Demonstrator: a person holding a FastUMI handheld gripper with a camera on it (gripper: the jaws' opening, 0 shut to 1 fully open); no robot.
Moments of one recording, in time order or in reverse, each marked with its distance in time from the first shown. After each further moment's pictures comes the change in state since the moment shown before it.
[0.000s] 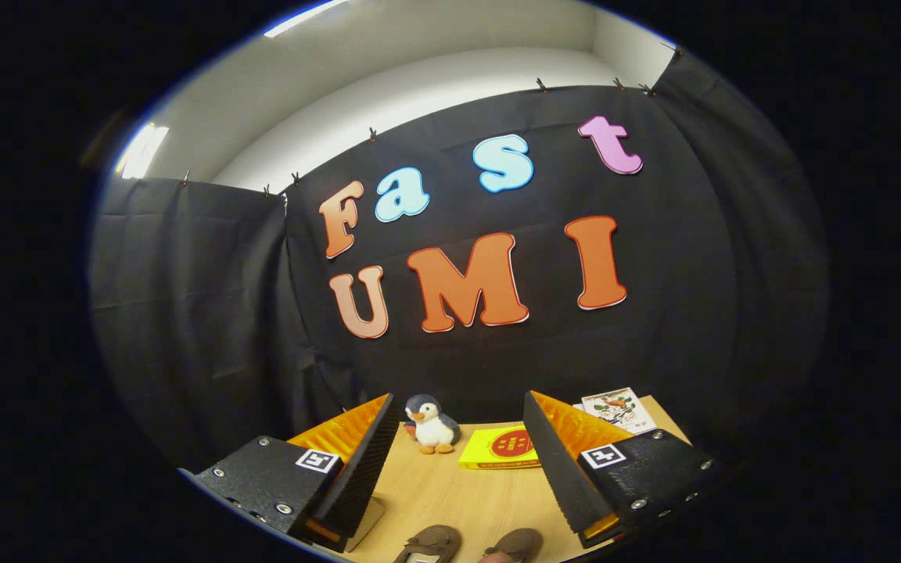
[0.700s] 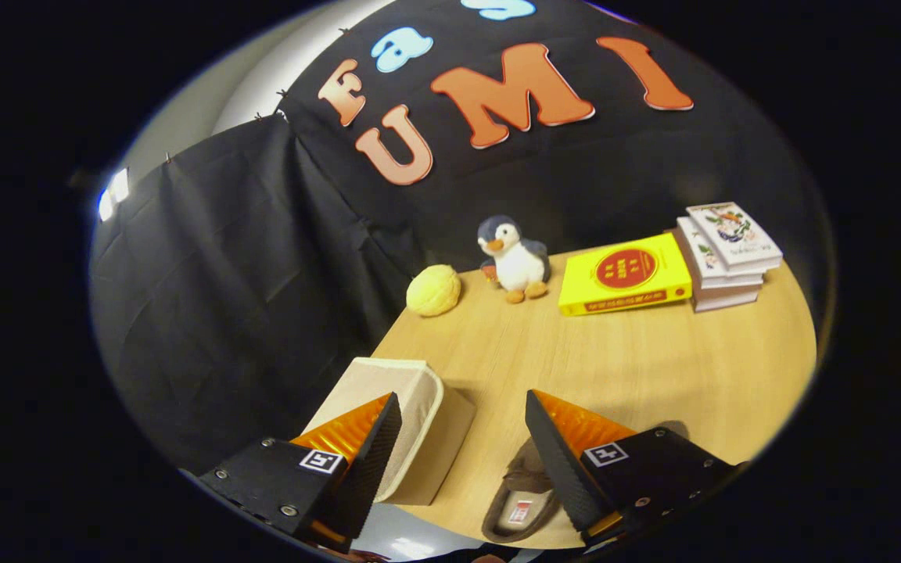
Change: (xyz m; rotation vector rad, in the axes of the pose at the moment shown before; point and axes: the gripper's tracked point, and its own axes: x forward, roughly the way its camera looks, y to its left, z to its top) arm 0.026 0.104 -0.231 0.227 0.615 0.253
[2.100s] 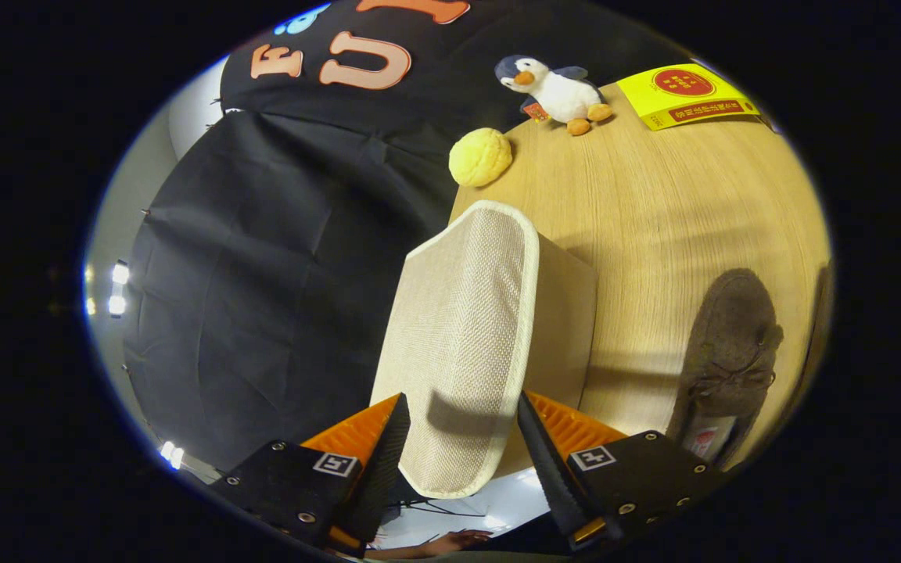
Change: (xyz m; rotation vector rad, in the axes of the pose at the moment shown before) arm 0.070 0.090 -0.108 0.313 0.378 0.280
